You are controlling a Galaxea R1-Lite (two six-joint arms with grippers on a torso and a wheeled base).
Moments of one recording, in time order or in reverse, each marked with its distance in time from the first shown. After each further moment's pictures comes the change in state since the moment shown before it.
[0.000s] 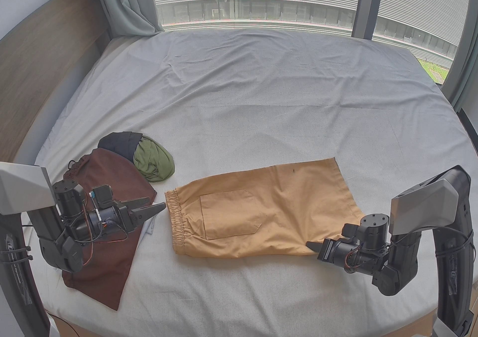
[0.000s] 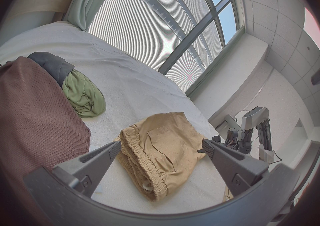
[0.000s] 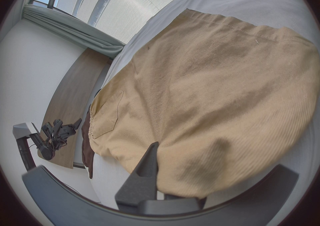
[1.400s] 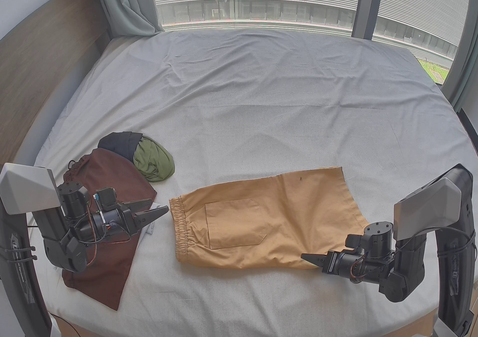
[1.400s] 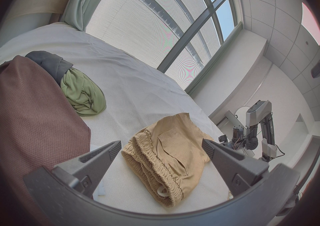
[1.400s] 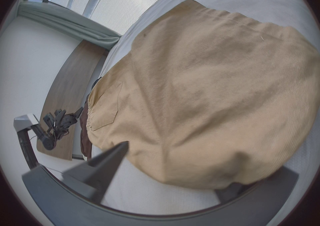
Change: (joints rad) left arm -0.002 0.046 -0.028 0.000 -0.004 0.047; right arm 0.009 -0.021 0.117 0.000 0.006 -0.030
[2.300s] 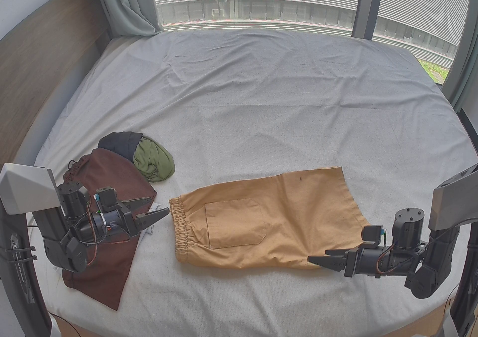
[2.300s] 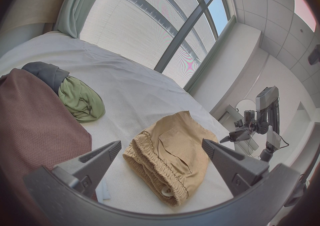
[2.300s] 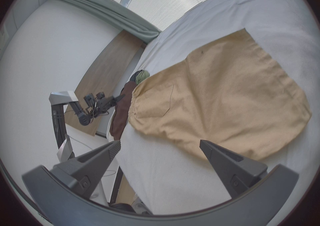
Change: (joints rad) left arm -0.005 -0.002 0.001 -0.001 -0.002 0.084; right arm -0.046 -0.258 0.148 0.003 0.299 -0.191
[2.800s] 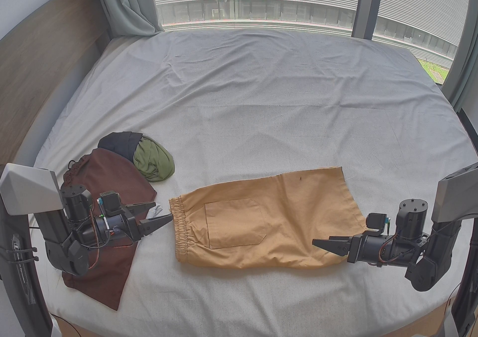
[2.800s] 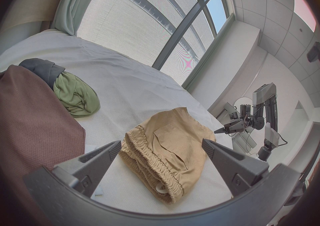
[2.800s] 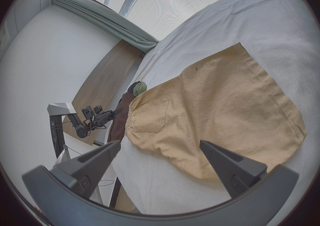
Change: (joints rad) left arm -0.018 0.004 0.023 0.000 -0.001 0.019; right arm -0.047 -0.010 -0.060 0.000 -0.002 0.031
